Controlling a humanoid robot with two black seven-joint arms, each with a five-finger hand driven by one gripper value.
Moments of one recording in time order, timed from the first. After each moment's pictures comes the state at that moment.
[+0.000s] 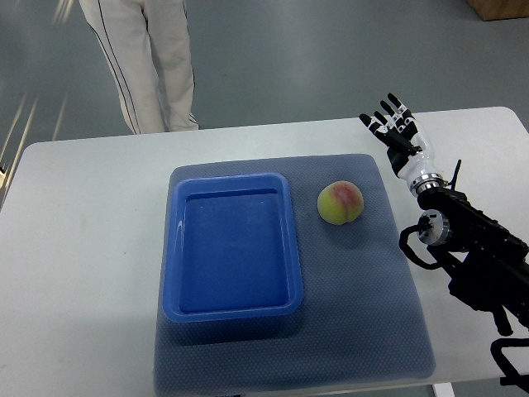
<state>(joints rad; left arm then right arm) 0.03 0.00 0.03 -0.14 0.00 0.02 0.03 0.64 -0.09 0.90 0.60 -0.32 0.04 0.47</state>
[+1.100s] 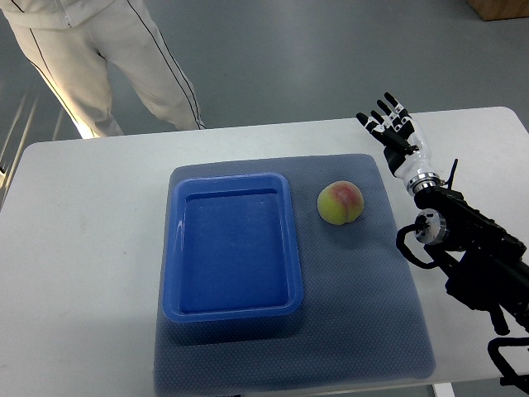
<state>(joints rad) 0.02 0.00 0.03 -0.15 0.00 0.02 0.03 0.65 -0.08 0.90 0.60 -0.32 0.04 0.47</state>
